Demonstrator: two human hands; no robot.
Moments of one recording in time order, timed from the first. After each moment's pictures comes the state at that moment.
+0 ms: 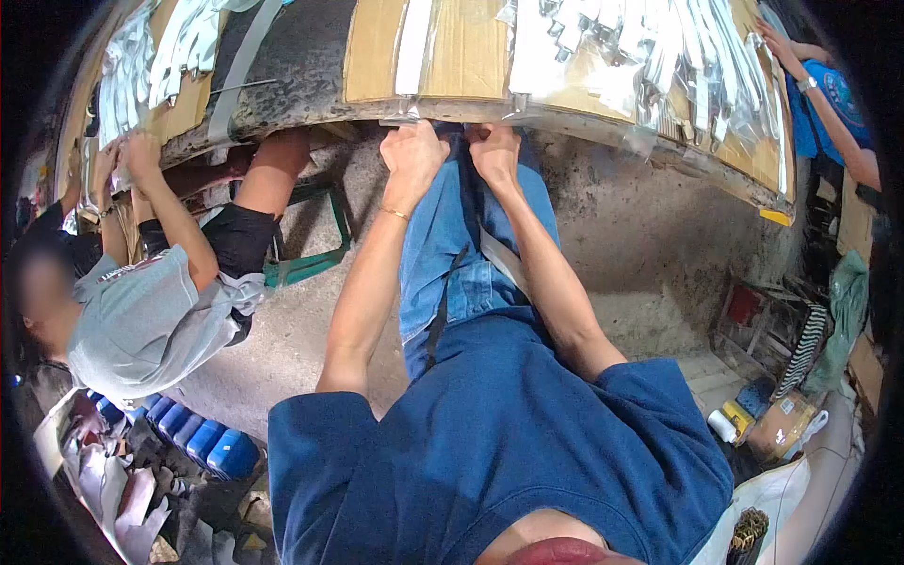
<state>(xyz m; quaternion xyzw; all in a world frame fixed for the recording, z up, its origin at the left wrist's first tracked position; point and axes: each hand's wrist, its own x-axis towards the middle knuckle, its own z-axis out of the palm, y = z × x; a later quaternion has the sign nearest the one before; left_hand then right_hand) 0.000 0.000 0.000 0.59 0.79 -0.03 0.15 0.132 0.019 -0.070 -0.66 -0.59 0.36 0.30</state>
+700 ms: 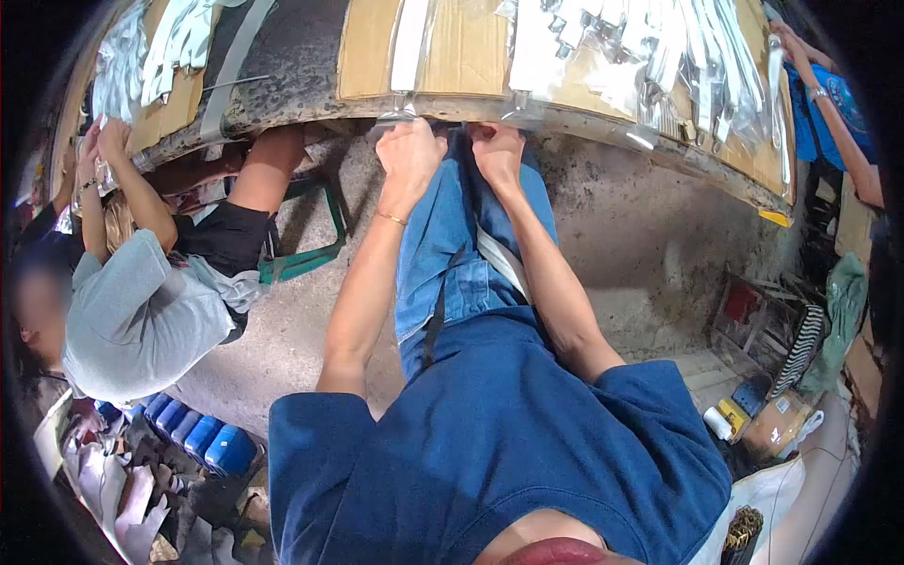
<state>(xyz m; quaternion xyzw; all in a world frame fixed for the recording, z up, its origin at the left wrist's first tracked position) 0.003 -0.010 -0.008 0.61 0.78 0.07 0.09 0.139 0.014 -0.075 -0.62 -0.57 0.36 0.39</state>
